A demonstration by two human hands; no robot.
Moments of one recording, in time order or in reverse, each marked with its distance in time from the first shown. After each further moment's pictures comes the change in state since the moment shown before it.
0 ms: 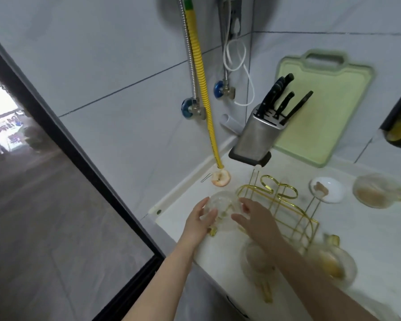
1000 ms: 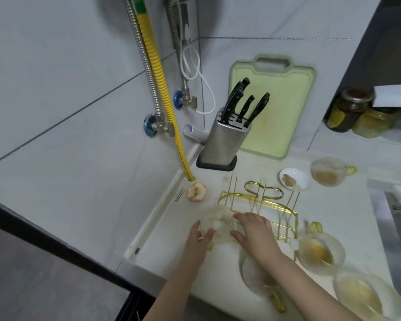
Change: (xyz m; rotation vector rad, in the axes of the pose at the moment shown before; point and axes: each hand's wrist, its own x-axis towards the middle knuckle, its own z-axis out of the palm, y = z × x) left_hand 0.065 -0.029 -0.001 0.102 -0.259 -0.099; right_hand 0.013 0.013 0.024 -0.410 0.124 0.101
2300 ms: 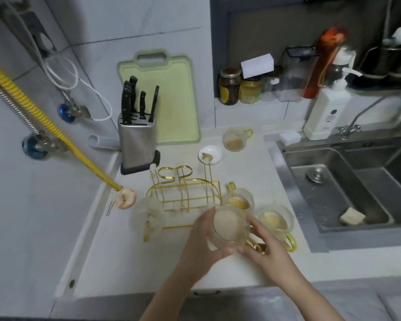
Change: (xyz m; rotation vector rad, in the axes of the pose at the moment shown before) left_hand -0.087 0.001 0.117 0.496 -0.502 0.622; right_hand -0.198 0.080 -0.023 0.990 0.354 0.393
